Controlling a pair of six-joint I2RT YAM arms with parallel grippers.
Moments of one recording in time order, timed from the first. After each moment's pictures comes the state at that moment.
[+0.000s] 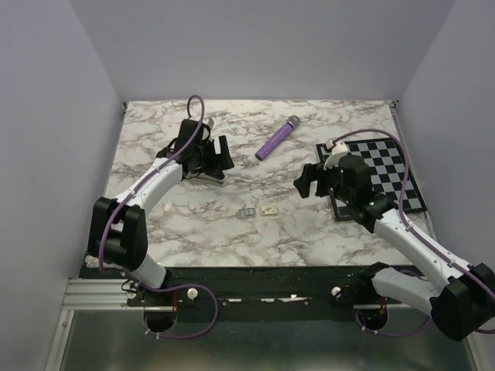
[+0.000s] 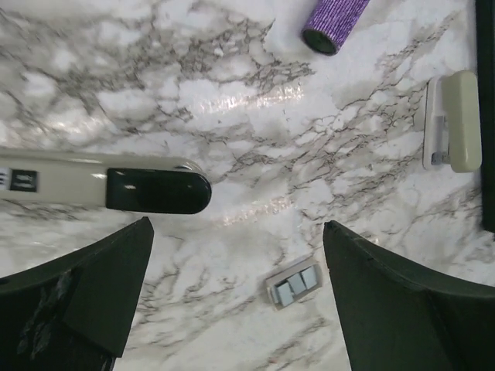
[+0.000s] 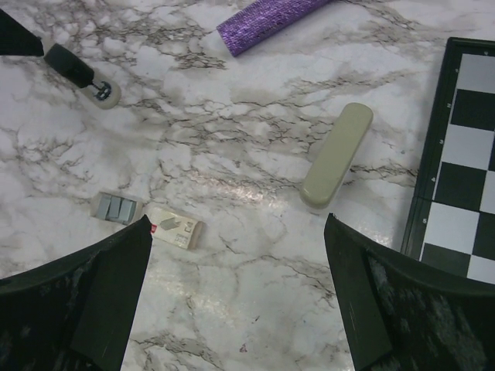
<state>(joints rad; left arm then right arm) -0.31 1.60 1.14 -0.37 0.22 -0.51 0.48 1.05 0.73 -0.14 -0.01 0.21</state>
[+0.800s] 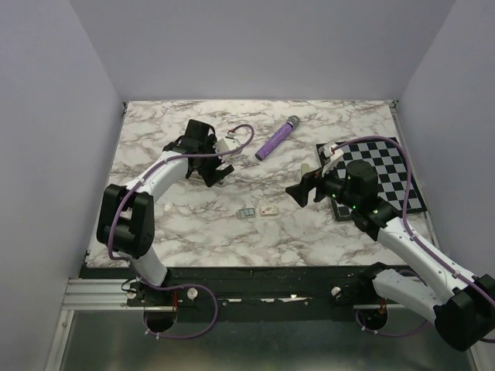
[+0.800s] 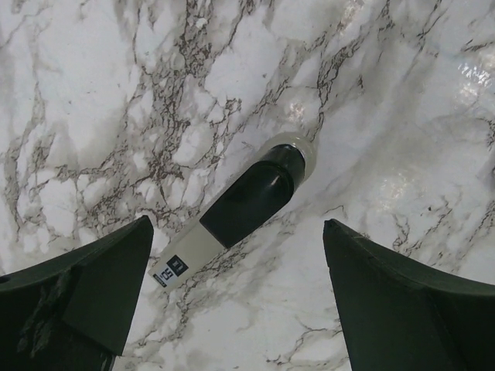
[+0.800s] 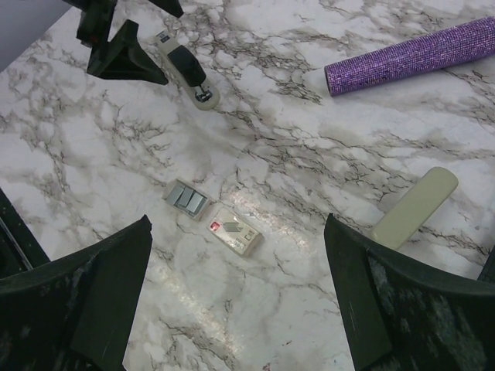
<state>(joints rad) -0.31 1.63 1.20 -0.49 0.26 0.71 0.48 0.96 0.66 0.00 -0.32 0.12</state>
